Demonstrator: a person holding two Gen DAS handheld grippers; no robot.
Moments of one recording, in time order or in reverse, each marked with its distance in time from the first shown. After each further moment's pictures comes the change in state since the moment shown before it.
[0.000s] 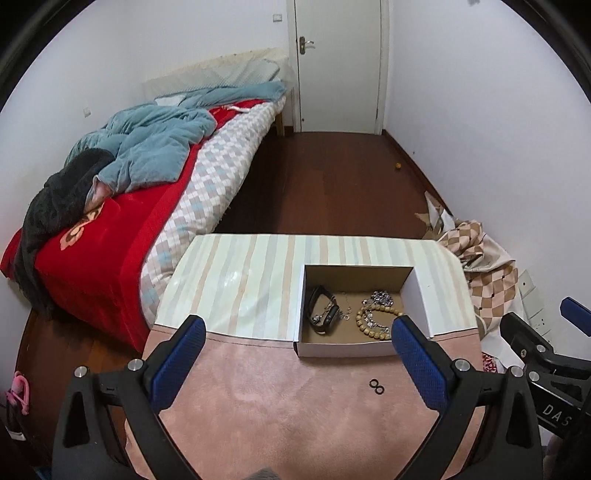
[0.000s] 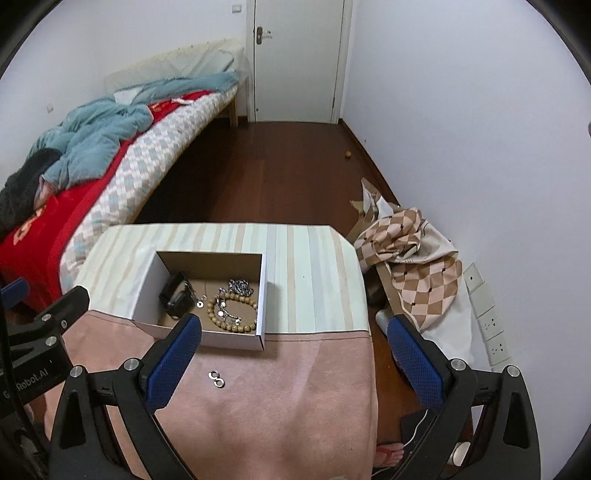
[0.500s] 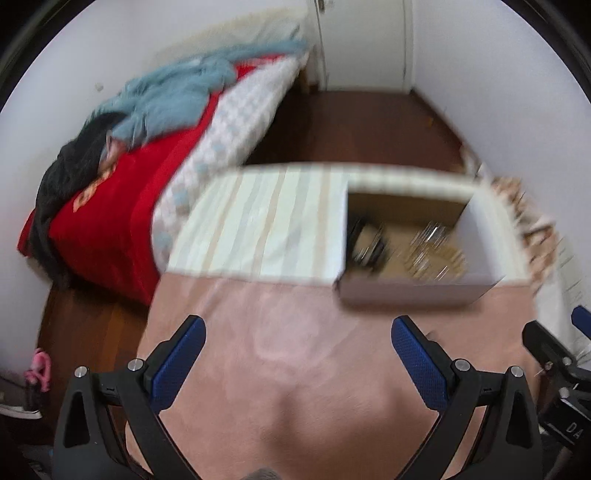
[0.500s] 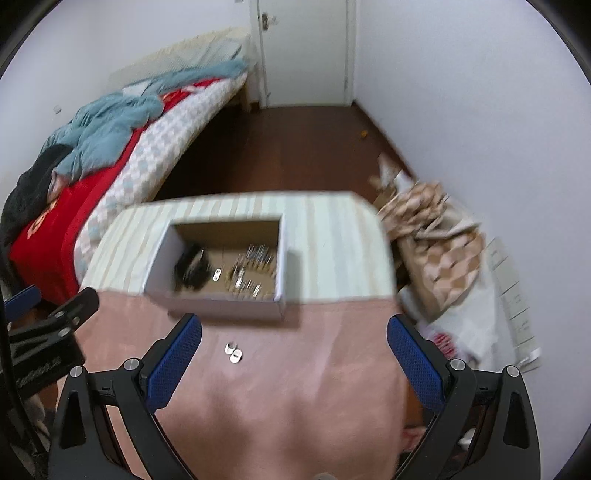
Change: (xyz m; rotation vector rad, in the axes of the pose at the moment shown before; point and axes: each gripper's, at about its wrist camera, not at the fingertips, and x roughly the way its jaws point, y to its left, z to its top) left arm 0.082 0.014 -0.065 0.004 0.215 0.146; right arm 0.051 0.008 -0.051 0.016 0.117 0.129
